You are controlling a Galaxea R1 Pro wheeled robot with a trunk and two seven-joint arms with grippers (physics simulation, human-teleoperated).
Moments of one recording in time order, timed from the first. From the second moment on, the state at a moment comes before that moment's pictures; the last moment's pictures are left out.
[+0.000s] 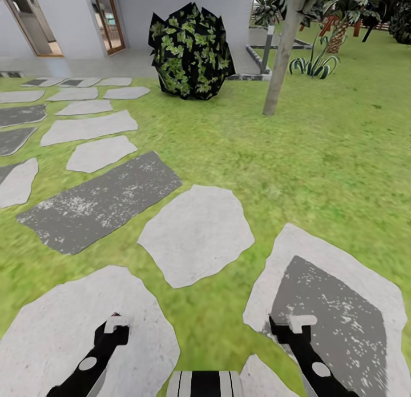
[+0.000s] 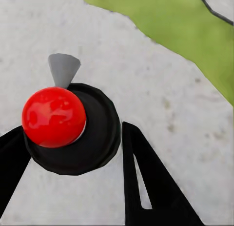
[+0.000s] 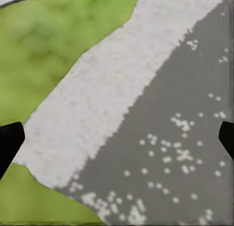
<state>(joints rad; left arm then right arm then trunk) -0.44 0.10 0.02 -0.45 -0.01 -0.25 0.01 -0.41 -0.08 0.00 -0.48 0.01 -0.36 0.02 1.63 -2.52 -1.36</state>
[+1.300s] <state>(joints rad) -0.27 0.10 0.04 -0.40 0.02 -0.39 0.09 -0.40 -0.09 0.00 -0.12 0.01 -0.63 0.02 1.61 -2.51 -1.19</state>
